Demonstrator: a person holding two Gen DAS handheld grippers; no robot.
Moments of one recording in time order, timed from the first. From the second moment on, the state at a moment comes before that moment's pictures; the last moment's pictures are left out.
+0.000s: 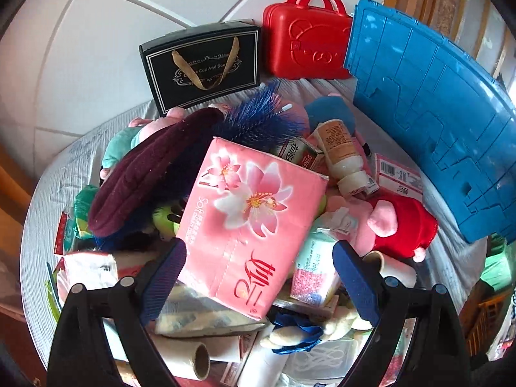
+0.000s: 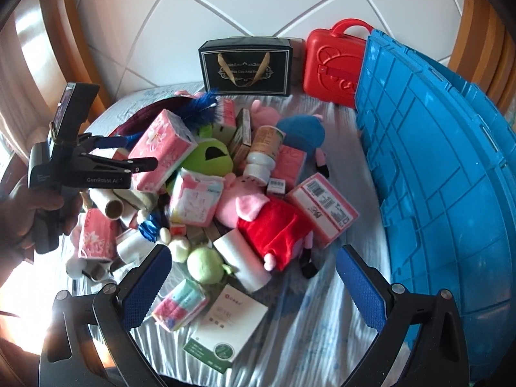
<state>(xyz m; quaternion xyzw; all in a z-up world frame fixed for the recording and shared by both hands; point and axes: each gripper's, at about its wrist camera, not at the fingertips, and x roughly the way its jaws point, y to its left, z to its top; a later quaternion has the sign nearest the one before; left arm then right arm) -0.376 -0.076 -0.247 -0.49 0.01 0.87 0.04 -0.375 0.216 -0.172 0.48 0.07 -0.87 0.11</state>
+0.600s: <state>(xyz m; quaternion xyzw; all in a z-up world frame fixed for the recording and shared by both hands) -0.414 -0.088 -0.286 -0.53 -0.02 0.85 0.01 -0.379 0.194 -0.264 0.53 0.09 -0.83 0.14</state>
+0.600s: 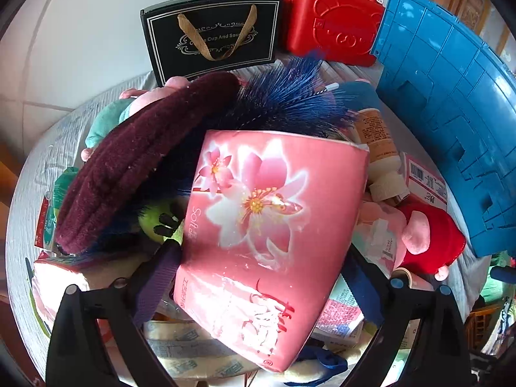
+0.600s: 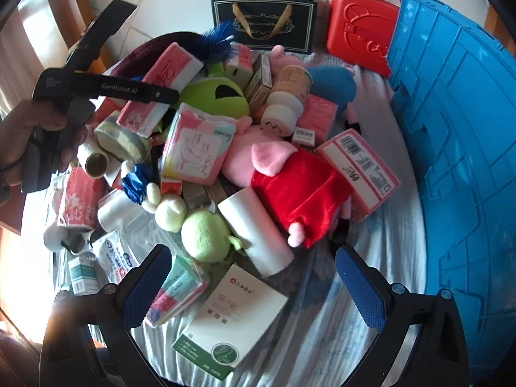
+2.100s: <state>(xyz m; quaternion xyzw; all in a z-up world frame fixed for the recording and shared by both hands) -0.263 -0.110 -0.216 -0.48 -0.07 0.87 -0.08 -0.340 0.106 -0.372 0.58 0.14 -0.75 0.29</state>
